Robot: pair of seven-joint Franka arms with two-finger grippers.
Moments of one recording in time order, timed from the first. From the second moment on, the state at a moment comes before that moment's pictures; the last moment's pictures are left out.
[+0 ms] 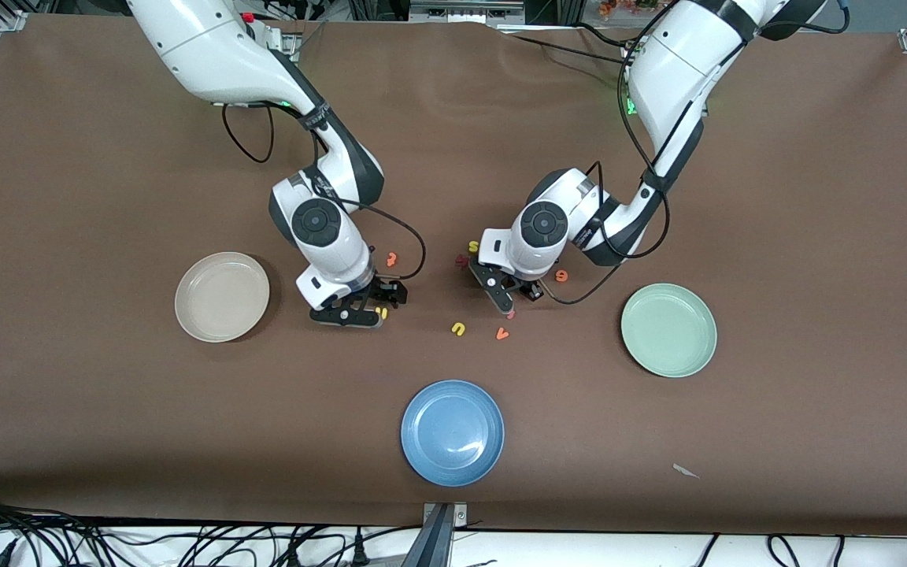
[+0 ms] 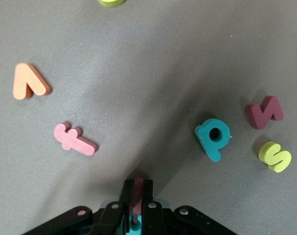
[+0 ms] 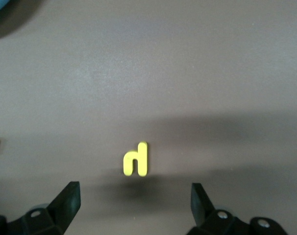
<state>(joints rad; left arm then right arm) -0.35 0.73 -0.29 -1.72 0.17 2.36 0.25 0.42 0.69 0.14 -1.69 -0.10 2.46 0.70</state>
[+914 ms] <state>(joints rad) -0.13 0.63 -0.27 -1.59 0.19 2.06 0.46 0.42 0.78 0.13 -1.62 -0.10 2.44 0.70</state>
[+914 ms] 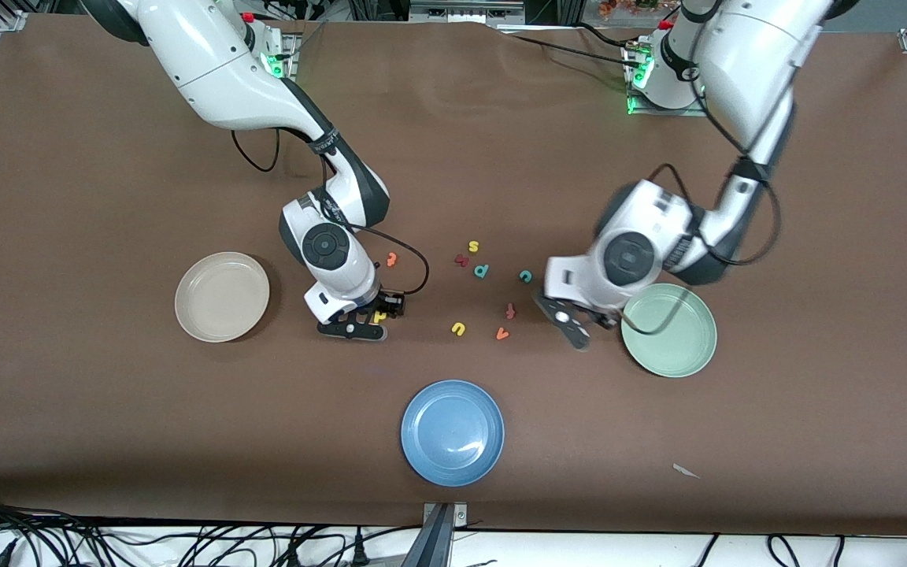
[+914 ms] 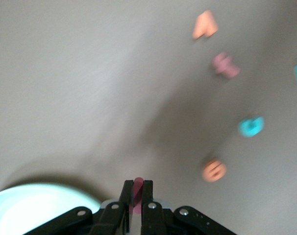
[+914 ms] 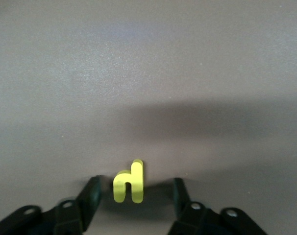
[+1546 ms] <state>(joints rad) 0.09 0.71 -0.27 -1.62 0.19 2.11 0.70 0.42 0.80 0.13 -1.58 -0.10 2.41 0.70</state>
